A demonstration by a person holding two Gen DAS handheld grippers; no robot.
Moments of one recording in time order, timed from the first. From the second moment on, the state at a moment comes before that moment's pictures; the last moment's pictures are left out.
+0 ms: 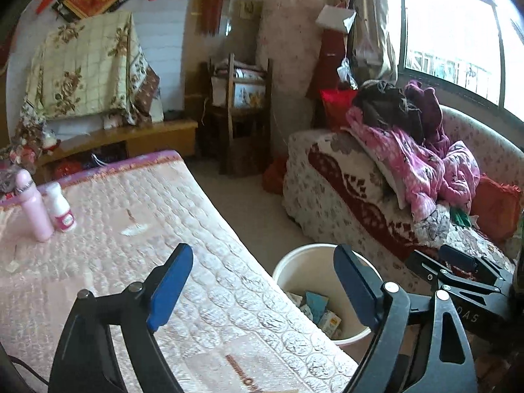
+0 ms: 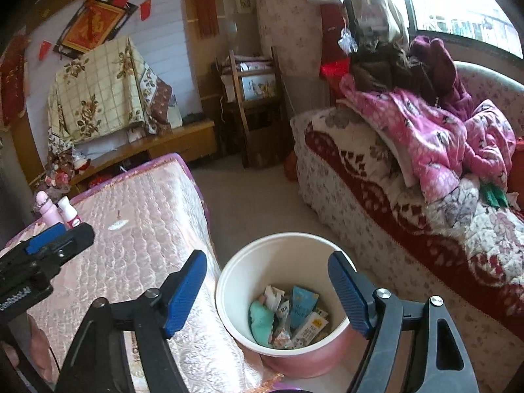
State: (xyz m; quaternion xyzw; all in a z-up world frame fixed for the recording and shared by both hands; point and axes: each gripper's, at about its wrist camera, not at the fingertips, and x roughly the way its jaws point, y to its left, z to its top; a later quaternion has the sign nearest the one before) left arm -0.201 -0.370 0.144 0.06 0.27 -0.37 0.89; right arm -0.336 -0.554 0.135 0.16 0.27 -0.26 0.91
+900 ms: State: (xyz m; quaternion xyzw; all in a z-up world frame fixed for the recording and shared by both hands) left arm -0.212 -0.326 0.163 0.05 0.23 -0.35 0.90; right arm -0.351 -0.517 0.181 0.13 0.22 -0.25 0.93
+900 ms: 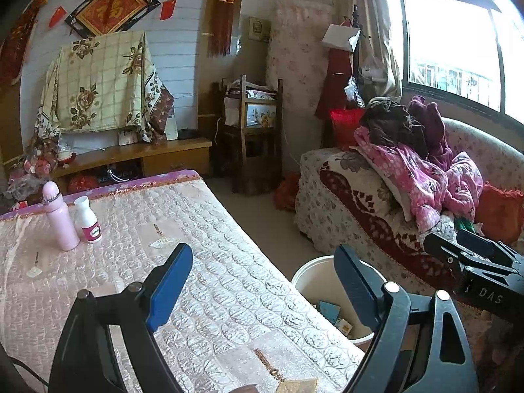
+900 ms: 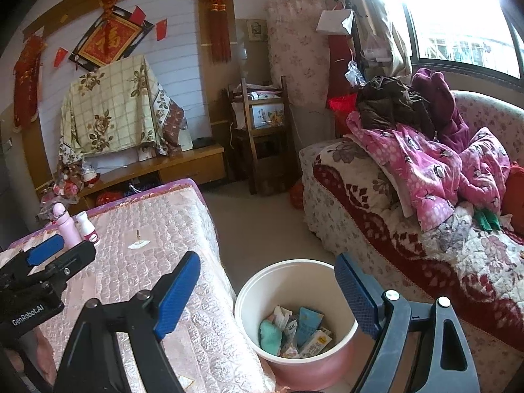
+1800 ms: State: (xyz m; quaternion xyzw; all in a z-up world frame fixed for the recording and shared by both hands) left arm -0.203 -0.321 0.157 0.05 0.25 -0.35 0.90; right arm -0.345 -0.517 0.175 0.13 0.24 -0.25 0.93
